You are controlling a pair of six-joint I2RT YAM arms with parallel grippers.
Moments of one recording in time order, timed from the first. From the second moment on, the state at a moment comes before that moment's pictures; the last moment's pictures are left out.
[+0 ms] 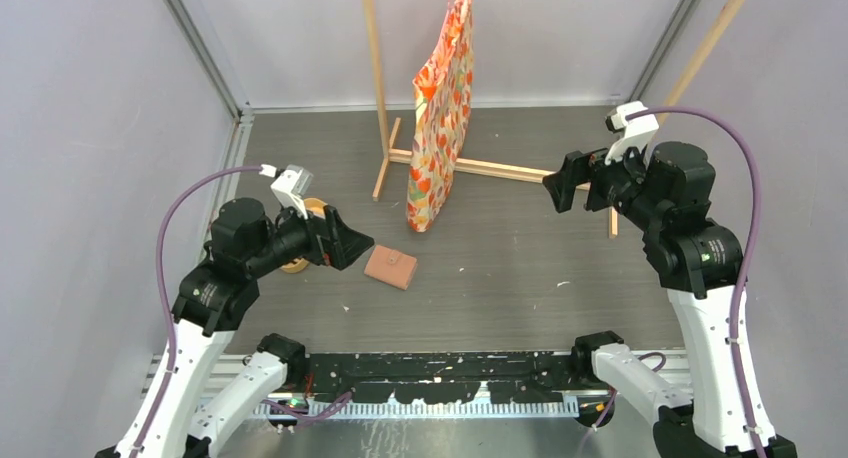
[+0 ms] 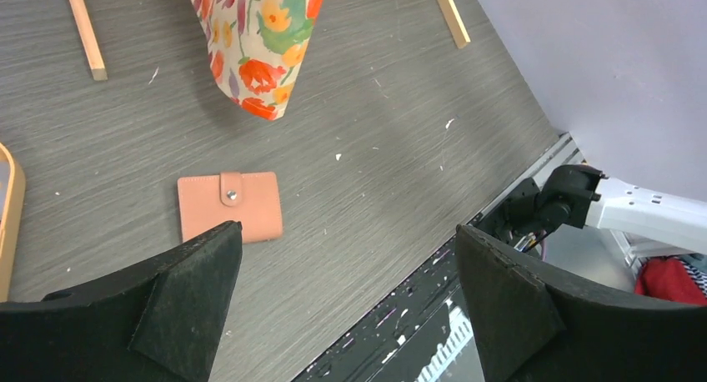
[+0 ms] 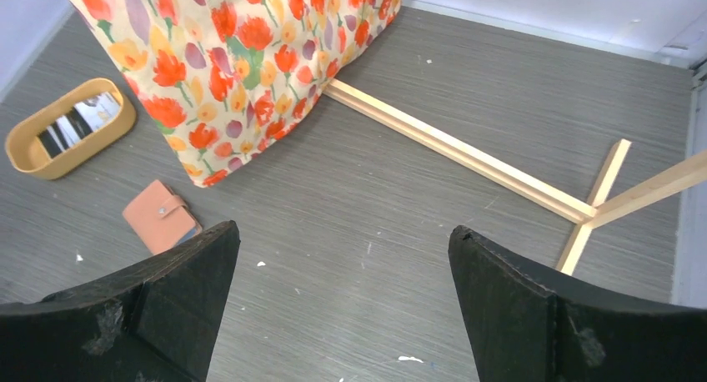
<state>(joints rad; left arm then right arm) -0.38 0.67 1.03 -0.70 0.40 -0.36 0.19 0.89 1.39 -0.82 -0.19 0.00</state>
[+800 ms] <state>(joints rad) -1.16 1.03 0.87 -0.52 -0.22 -0.56 -0.01 0.94 0.91 -0.66 -0.70 -0.12</state>
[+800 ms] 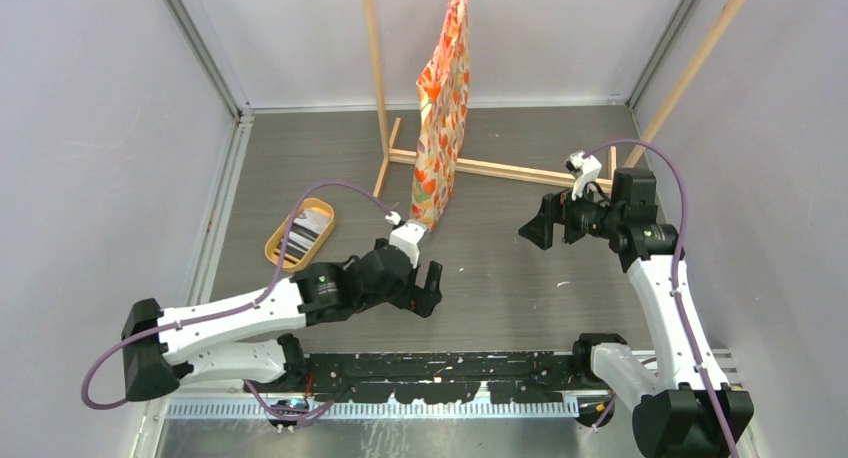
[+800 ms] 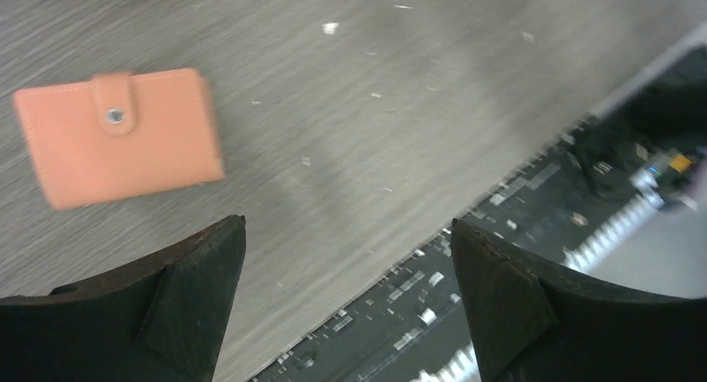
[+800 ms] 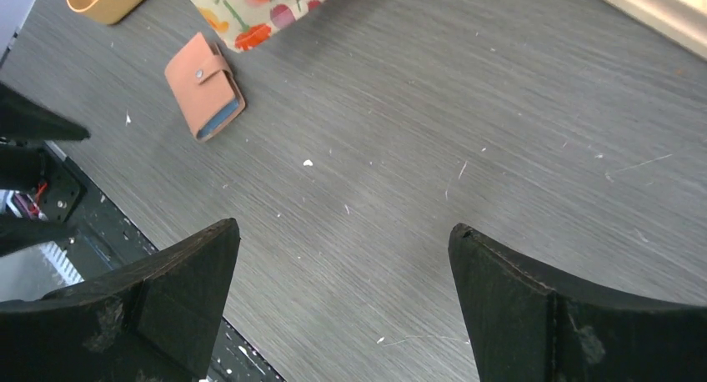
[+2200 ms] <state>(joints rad) -0.69 1.54 0.90 -0.39 -0.09 -0.34 0.03 1.03 0.89 -0.63 -0.71 -0.18</state>
